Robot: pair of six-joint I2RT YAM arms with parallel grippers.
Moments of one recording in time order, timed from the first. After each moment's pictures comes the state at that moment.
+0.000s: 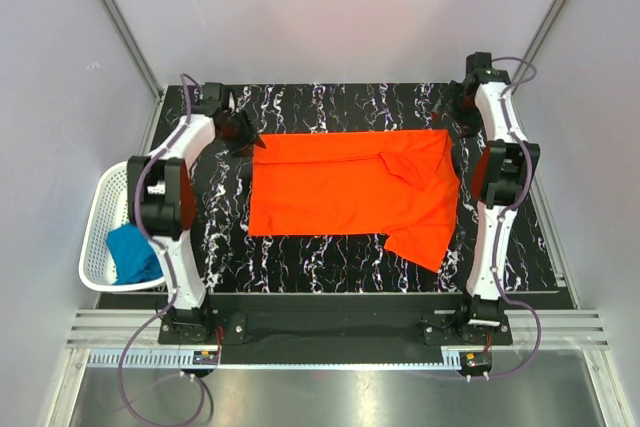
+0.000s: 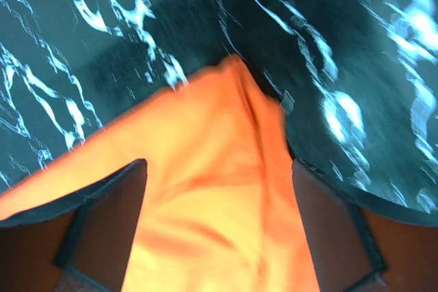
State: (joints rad) left arm -0.07 2.07 1.64 -0.62 0.29 -0.58; right arm -0.08 2.46 2.35 -0.99 -0.03 0.50
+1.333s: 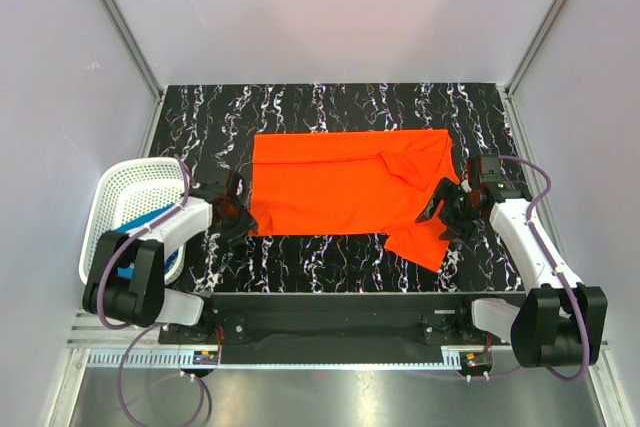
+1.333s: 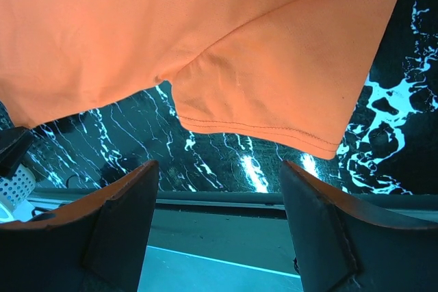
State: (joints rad) left arm -0.24 1.37 0.69 -0.57 0.00 -0.90; right arm 0.03 1.16 0.85 -0.87 -0.28 0.58
